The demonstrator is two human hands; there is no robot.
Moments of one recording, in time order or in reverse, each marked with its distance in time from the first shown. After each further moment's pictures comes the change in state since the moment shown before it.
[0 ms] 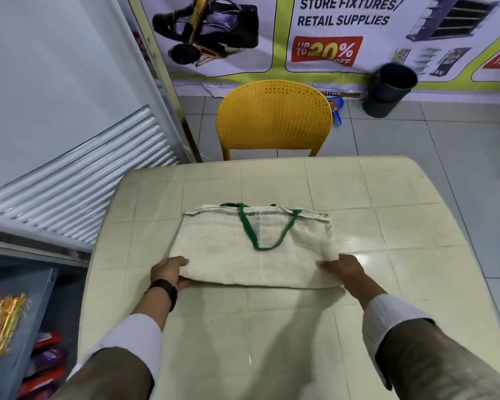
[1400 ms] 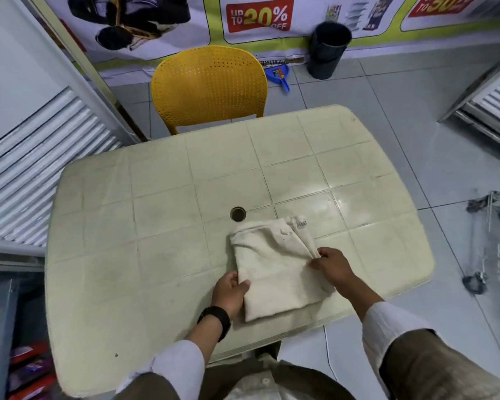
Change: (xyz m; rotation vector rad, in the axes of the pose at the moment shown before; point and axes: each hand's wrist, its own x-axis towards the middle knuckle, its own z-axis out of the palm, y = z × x) left_hand -0.135 -0.198 0.072 0.691 -0.492 0.218; right_hand -0.102 0.137 -0.040 0.077 0.024 -0.064
